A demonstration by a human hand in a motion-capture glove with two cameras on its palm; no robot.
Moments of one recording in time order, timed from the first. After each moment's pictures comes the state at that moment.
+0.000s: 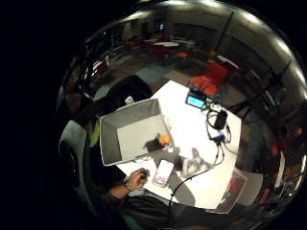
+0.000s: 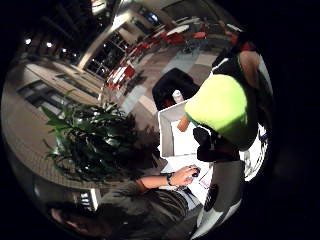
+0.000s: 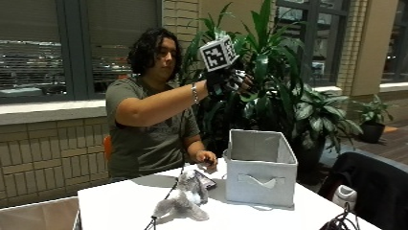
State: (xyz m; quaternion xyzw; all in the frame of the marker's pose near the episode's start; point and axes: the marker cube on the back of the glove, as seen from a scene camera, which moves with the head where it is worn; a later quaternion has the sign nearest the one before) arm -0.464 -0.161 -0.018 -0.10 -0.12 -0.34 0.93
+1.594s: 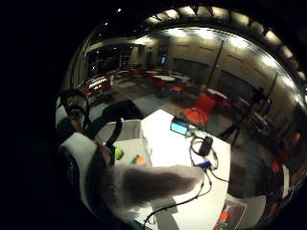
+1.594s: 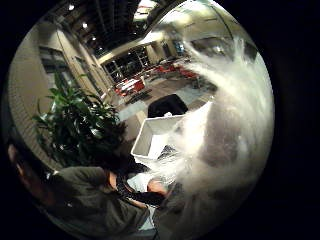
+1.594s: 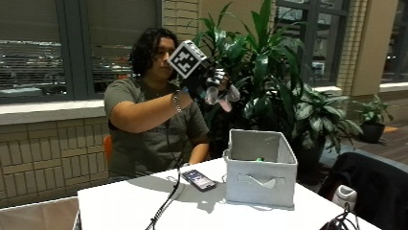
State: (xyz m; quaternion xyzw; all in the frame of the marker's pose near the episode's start) arm -0.384 -0.174 -0.041 0.11 -0.20 -0.40 0.89
